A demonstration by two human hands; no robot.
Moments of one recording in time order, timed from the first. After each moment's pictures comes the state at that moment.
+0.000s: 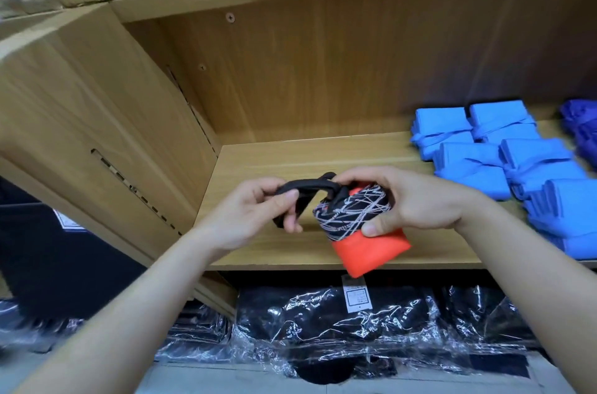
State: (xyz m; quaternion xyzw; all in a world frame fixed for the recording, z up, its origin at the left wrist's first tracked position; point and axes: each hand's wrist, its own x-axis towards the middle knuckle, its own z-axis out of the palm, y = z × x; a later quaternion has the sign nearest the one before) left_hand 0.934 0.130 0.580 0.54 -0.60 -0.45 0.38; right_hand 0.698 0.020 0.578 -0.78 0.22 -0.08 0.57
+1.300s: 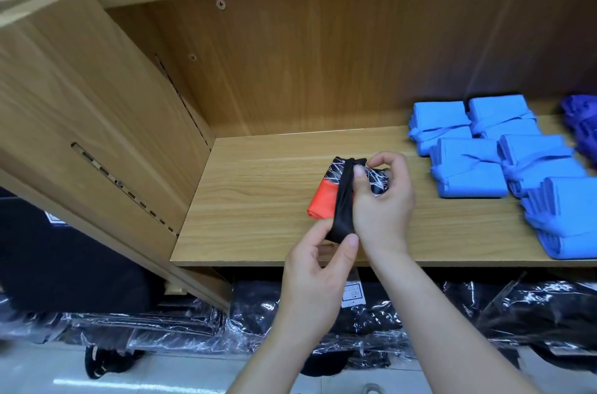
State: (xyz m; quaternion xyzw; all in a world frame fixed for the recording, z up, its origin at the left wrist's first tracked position) left_hand 0.817 0.164 0.527 0.57 -0.46 -0.38 0.57; right_hand 0.756 0.060 0.523 -0.53 0.49 -0.60 0.33
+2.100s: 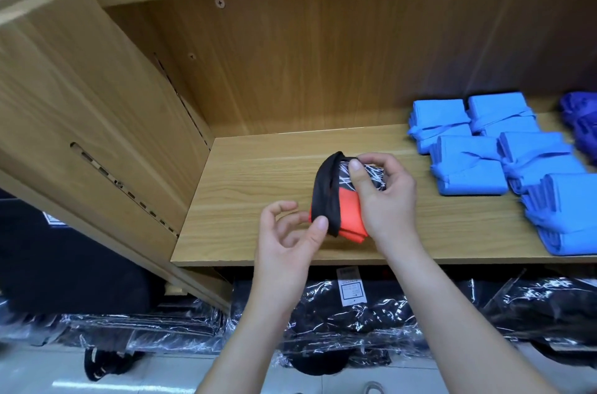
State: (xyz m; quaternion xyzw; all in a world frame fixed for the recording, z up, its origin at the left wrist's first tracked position) left_hand 0.848 0.158 0.532 0.63 -0.32 -0.39 0.59; right_hand 0.748 0.048 0.519 -0.55 0.45 -0.57 0.42
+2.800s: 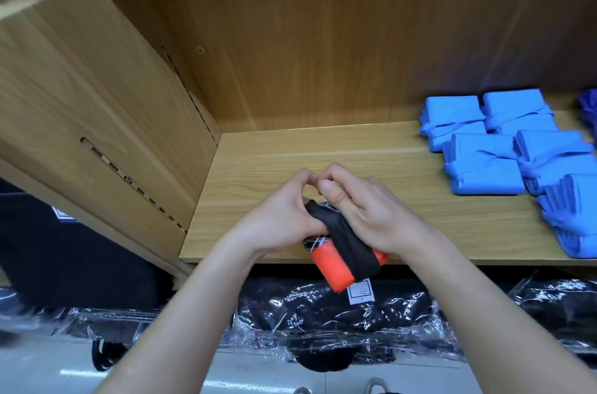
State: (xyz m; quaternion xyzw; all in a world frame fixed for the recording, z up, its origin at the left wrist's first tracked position) left_hand 0.897 0.115 0.569 0.65 -0.53 -0.46 0.31; right_hand 0.745 0.050 0.539 -0.84 0.29 -0.25 0.39
